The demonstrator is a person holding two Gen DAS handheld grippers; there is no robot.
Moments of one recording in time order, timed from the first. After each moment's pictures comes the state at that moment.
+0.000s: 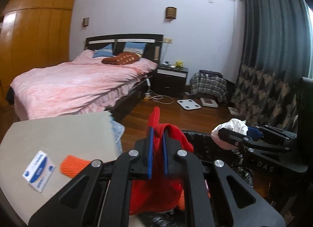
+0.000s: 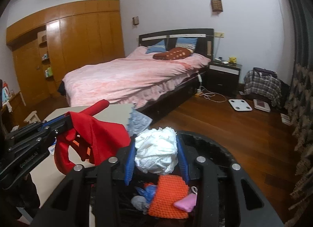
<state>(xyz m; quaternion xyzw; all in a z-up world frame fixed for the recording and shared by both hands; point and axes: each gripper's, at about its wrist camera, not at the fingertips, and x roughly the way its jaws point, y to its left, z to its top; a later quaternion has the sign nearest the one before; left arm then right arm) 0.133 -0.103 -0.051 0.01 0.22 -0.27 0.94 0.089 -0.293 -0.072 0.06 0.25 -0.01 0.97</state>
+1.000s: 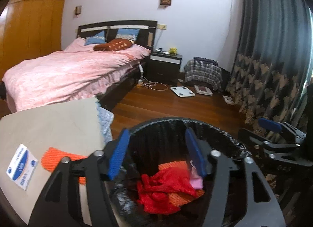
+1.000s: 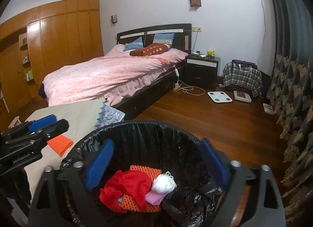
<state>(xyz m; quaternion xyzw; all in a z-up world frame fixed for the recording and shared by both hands) 0.154 -0.116 -0.081 0.02 0.26 -0.27 0.93 0.077 -0.327 -0.095 0.07 0.25 -0.08 0.96</state>
